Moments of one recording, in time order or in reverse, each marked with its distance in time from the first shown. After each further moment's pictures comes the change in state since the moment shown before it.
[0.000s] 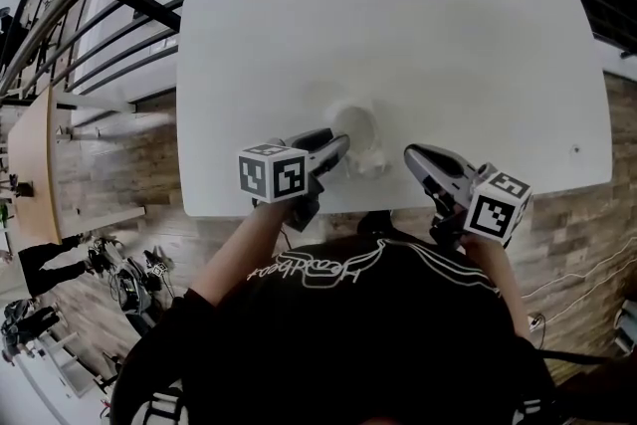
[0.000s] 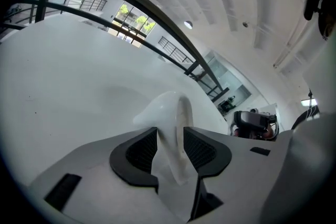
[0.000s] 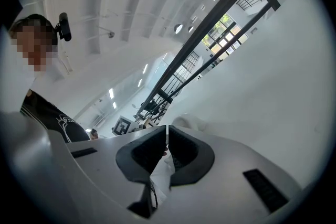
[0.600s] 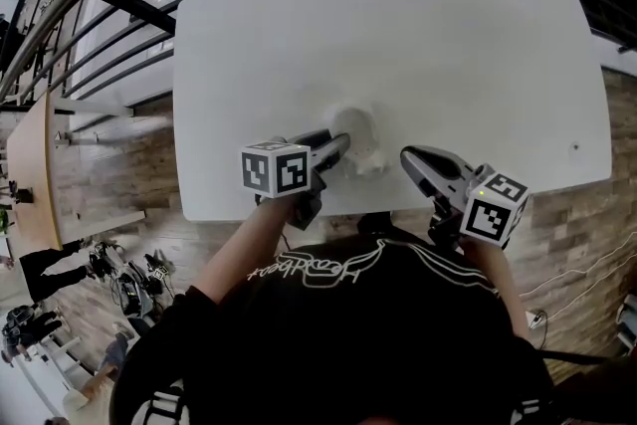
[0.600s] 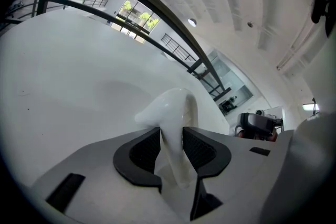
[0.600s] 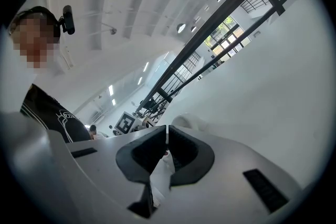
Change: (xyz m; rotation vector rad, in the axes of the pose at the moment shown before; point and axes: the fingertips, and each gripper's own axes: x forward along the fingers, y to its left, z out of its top) left arm 0.015 0.006 -0.002 -0.033 0.031 0.020; right arm 0.000 -0.002 -0.001 -0.041 0.011 -0.010
